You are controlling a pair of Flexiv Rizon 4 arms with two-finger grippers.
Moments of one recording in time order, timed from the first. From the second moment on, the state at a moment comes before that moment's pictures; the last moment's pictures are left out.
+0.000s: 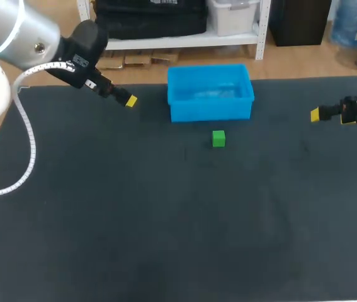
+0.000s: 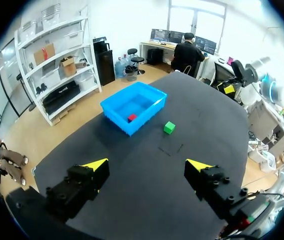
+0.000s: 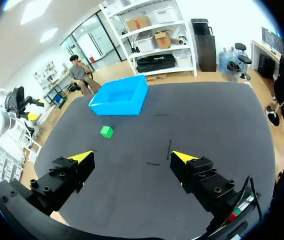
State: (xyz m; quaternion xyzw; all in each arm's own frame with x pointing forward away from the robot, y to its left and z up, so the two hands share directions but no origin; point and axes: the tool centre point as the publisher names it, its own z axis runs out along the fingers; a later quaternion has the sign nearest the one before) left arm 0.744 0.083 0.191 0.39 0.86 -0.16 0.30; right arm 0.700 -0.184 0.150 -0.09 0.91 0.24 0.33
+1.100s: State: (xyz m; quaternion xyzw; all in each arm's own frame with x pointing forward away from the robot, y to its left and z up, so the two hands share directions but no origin) left arm 0.744 0.083 0.191 0.39 0.86 -0.16 0.30; right arm 0.706 -0.117 0.169 -0.09 0.93 0.22 0.29
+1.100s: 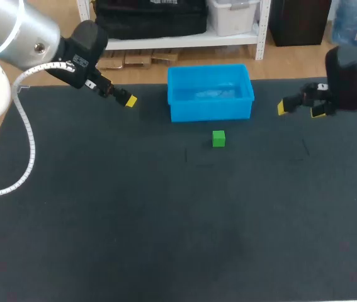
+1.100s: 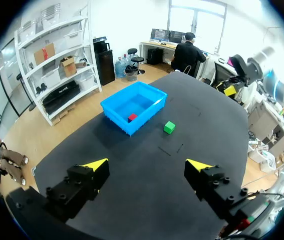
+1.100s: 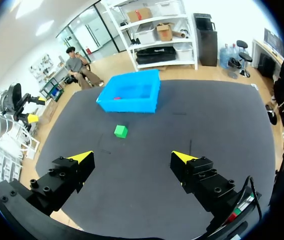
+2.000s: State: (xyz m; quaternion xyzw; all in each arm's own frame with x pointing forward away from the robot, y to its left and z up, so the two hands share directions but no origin) left arm 0.744 0.083 0.191 0.39 0.86 -0.16 0.30; right arm 0.755 -0.059 0.163 -0.08 0.94 0.20 0.27
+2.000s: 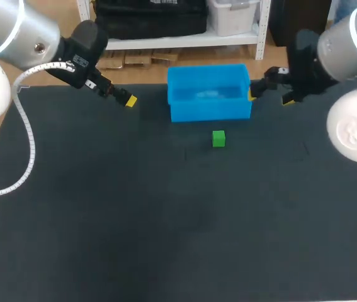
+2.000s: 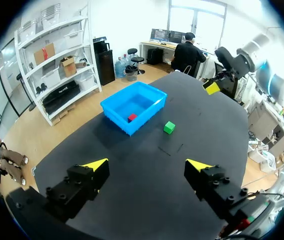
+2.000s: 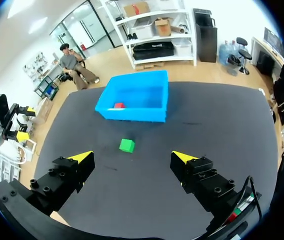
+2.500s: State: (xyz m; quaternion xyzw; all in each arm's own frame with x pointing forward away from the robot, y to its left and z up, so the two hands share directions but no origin) left arm 0.744 0.083 0.191 0.39 0.86 -0.16 0.30; right arm 0.758 -0.021 0.157 -0.07 0.95 0.17 0.25
